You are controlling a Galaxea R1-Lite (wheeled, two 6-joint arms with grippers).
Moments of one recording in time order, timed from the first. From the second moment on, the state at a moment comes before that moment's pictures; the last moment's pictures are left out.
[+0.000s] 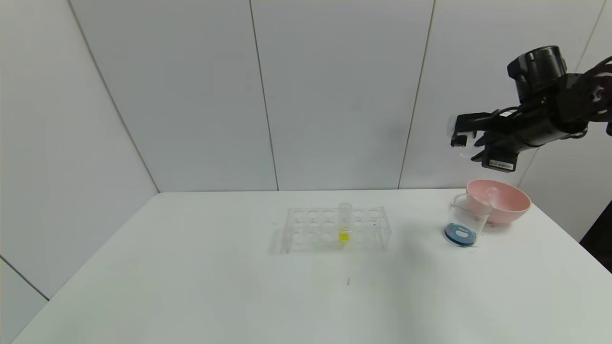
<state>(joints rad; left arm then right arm) 0.00 0.00 0.00 0.00 0.00 0.00 0.10 2.05 -2.00 0.59 -0.10 -1.17</state>
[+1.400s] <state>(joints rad) 0.00 0.00 0.00 0.00 0.00 0.00 -0.13 1.60 -1.14 -0.26 0.16 0.01</state>
